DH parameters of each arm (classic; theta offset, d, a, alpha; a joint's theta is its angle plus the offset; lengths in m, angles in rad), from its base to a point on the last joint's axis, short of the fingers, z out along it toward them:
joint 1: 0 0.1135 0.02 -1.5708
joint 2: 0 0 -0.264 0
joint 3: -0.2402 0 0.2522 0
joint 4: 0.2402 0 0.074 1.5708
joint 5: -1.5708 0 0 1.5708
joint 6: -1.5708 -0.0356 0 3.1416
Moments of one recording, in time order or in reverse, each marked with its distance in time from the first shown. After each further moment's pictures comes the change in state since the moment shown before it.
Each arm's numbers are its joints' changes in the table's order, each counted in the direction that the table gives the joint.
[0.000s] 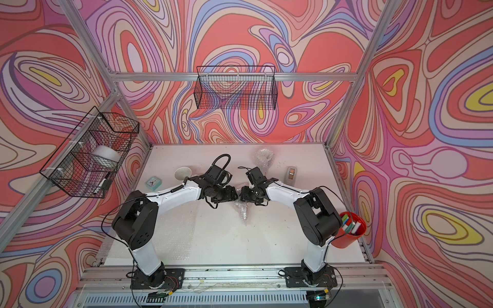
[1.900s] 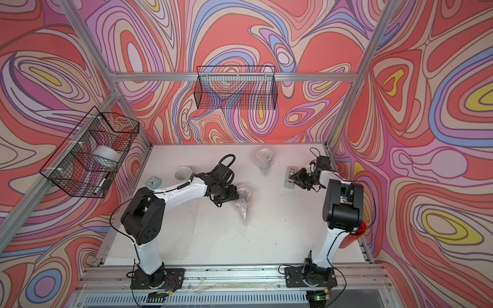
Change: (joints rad) left arm -0.025 0.069 -0.116 0.127 0.056 0.117; right arm -0.802 0.105 -0.083 0.012 0.445 0.115
